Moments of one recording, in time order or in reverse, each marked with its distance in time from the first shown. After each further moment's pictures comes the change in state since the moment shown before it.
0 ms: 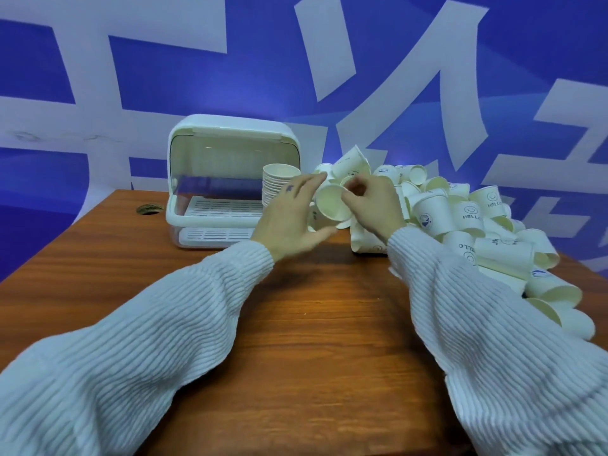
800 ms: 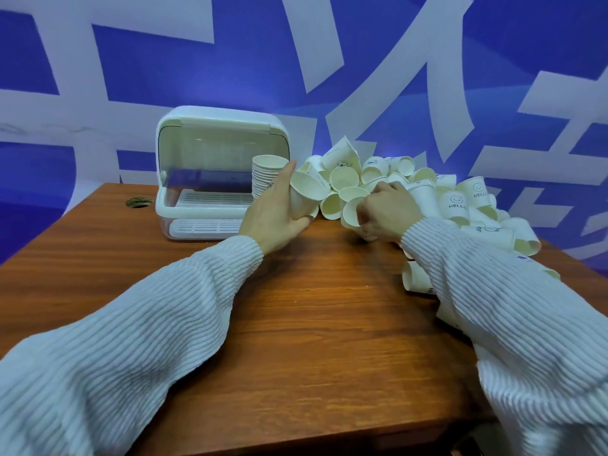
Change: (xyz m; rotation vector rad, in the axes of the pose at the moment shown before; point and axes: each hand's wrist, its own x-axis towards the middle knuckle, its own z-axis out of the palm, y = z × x) left_hand -0.012 0.019 -0.009 -0.005 -0.055 -0.293; right_hand -0.011 0.031 -0.044 -1.016 -0.387 -0.336
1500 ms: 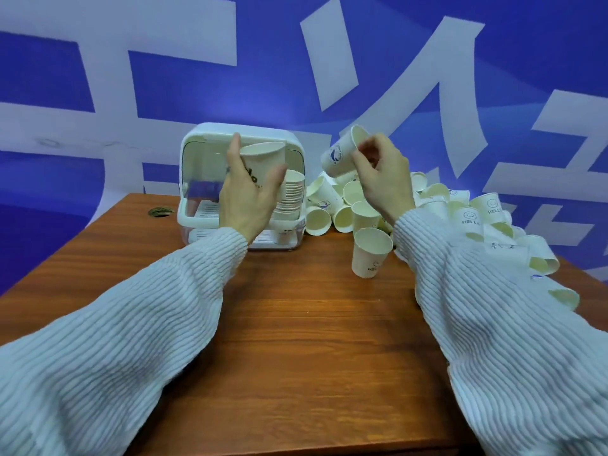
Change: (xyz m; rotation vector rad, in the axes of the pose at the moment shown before) left_hand 0.008 -0.013 -0.054 -0.285 0.438 -0.165; right_hand 0.025 -0.037 -0.069 1.095 0.714 0.264
